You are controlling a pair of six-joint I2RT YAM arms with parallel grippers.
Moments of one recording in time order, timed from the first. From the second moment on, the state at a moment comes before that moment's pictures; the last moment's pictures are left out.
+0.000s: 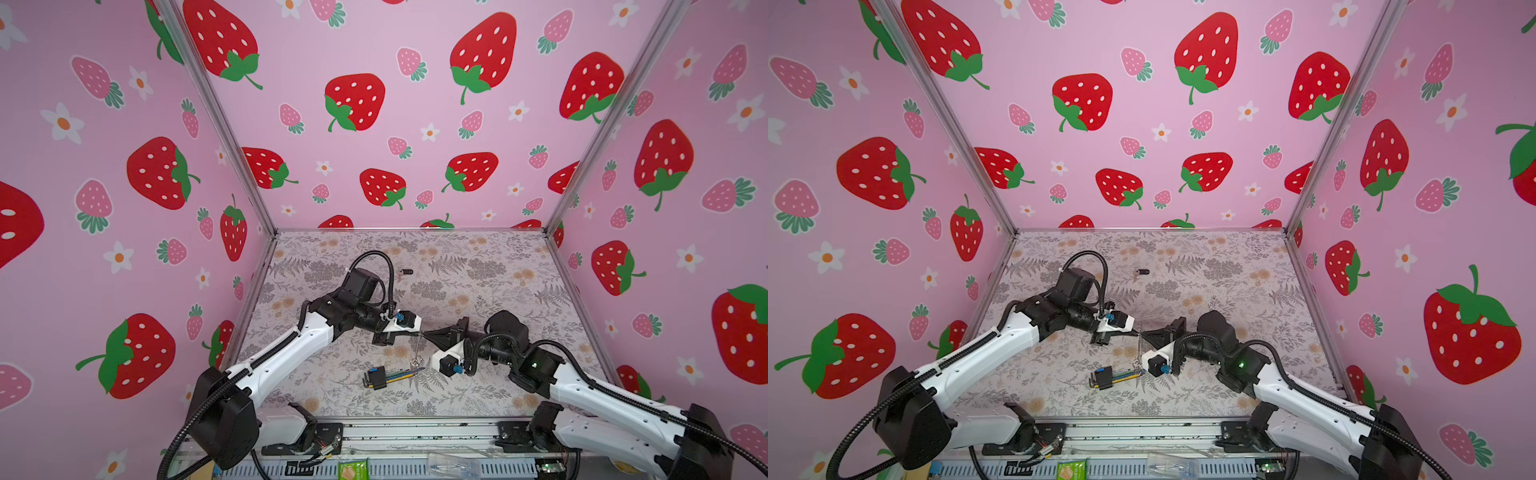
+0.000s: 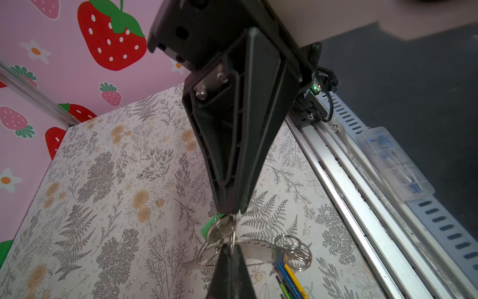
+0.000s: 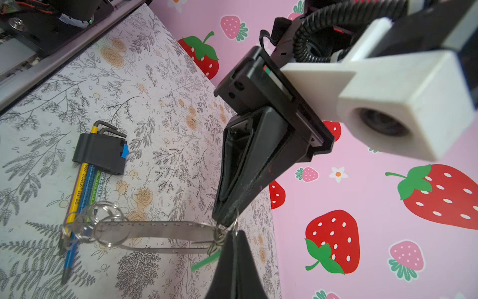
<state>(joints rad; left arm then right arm) -0.57 1.30 1.00 -0.55 0.88 1.04 0.96 0.93 0.54 0.17 -0.38 -1.12</state>
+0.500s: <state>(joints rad) -0.57 1.31 1.00 -0.55 0.88 1.04 0.96 0.94 0.52 0.19 -0.33 -1.12</state>
